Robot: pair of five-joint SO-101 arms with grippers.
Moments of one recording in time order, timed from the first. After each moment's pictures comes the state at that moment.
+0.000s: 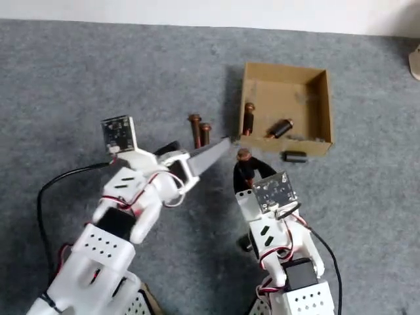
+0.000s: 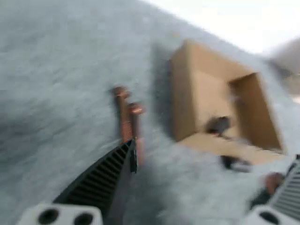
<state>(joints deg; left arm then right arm) 14.5 -56.9 71.1 23.8 38.4 -19.4 -103.6 96.1 29.6 14.8</state>
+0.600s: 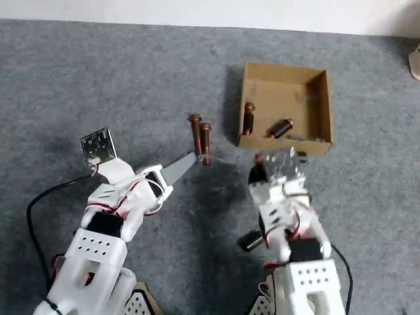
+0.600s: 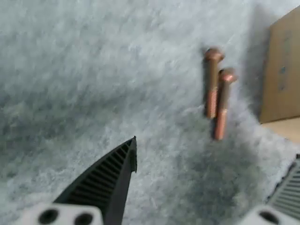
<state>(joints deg) 5.7 -56.9 79.6 28.6 37.9 -11.3 -70.2 78.8 26.5 14.8</state>
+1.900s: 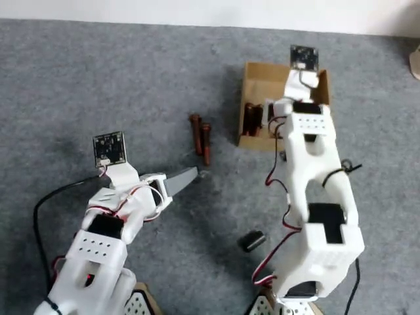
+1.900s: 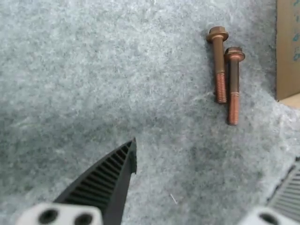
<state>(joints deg) 5.6 -56.9 80.9 28.6 27.3 -4.7 11.0 4.7 45.4 -1.9</state>
